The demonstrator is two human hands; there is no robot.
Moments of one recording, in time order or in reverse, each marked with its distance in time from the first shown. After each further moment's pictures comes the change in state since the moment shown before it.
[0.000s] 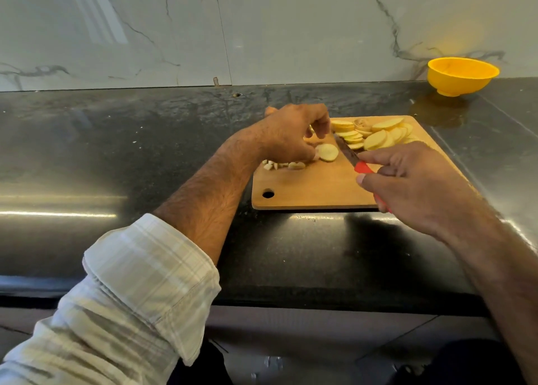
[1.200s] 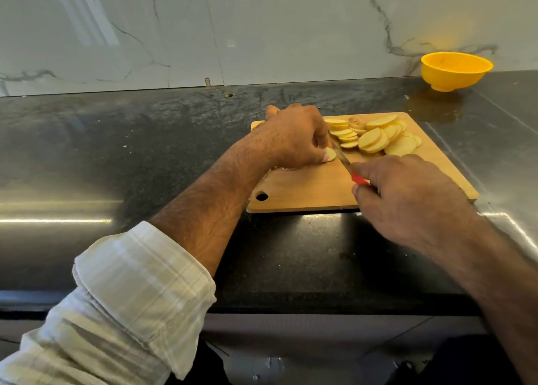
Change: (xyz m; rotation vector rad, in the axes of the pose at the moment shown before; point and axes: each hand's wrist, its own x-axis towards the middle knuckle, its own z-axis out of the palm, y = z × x) left_hand 0.012 0.021 0.010 0.197 0.047 -0.062; right_hand -0.014 -0.019 -0.001 -0.511 -0.119 -0.009
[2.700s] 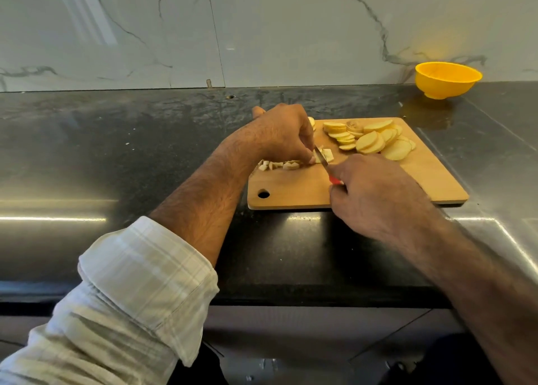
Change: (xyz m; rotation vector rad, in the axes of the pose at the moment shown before) left_hand -0.008 -0.018 -0.008 -0.081 0.001 -0.054; right_hand 0.014 -0.027 0.011 -0.023 0.011 -0.065
